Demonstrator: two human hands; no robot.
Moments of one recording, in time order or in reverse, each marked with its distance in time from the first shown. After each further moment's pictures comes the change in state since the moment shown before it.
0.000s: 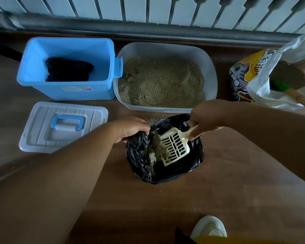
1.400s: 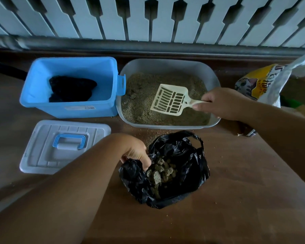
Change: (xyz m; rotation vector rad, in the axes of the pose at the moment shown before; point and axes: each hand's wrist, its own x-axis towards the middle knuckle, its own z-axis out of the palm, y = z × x) left_hand 0.002 0.025 -0.018 0.570 -0.299 -0.182; right_hand -0.001 0.041 -0.043 0.520 0.456 0.221
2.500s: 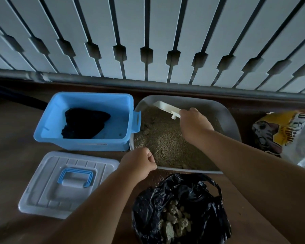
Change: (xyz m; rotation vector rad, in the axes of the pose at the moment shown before) left_hand 0.006 -0.017 -0.036 -0.267 0.798 0.164; right_hand 0.108 -0.097 0.027 -0.143 0.236 0.151
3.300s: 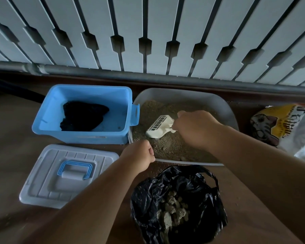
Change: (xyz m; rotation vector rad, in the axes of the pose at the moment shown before) left_hand 0.006 0.008 0.000 0.092 -0.064 -0.030; right_hand -0.044 -0.006 -0.038 -0.496 -0.190 -0.449
